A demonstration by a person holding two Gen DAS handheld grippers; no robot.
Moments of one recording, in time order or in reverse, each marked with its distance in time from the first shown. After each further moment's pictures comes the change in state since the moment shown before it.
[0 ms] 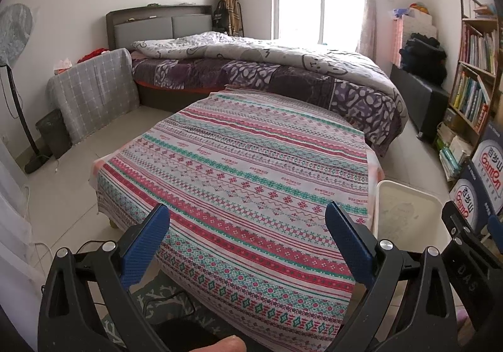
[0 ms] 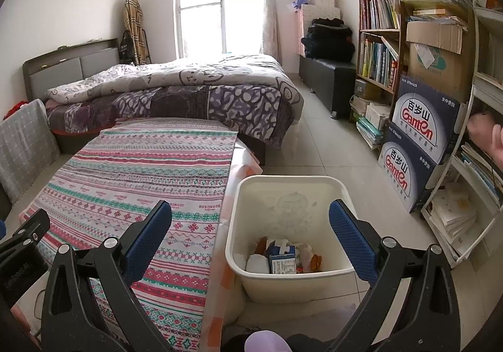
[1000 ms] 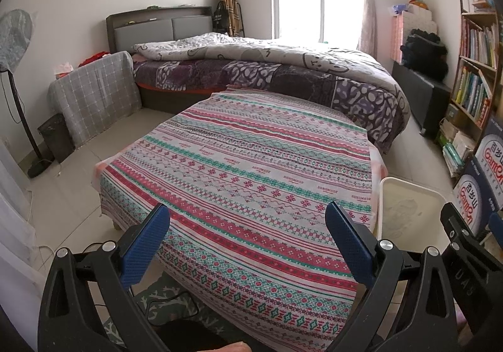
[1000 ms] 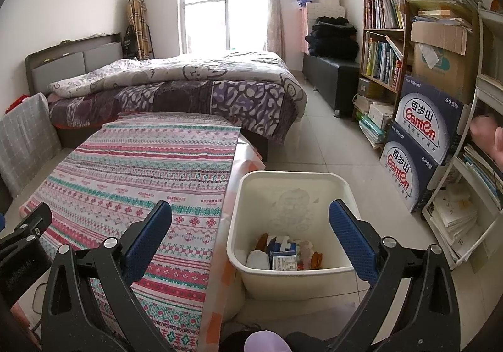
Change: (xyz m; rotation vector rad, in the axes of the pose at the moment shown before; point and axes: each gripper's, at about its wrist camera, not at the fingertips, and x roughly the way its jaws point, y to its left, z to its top) left arm 0.001 -0.001 -0.001 0.012 0.002 0.013; right arm 0.003 0.005 -0.008 -0.020 0.019 0.008
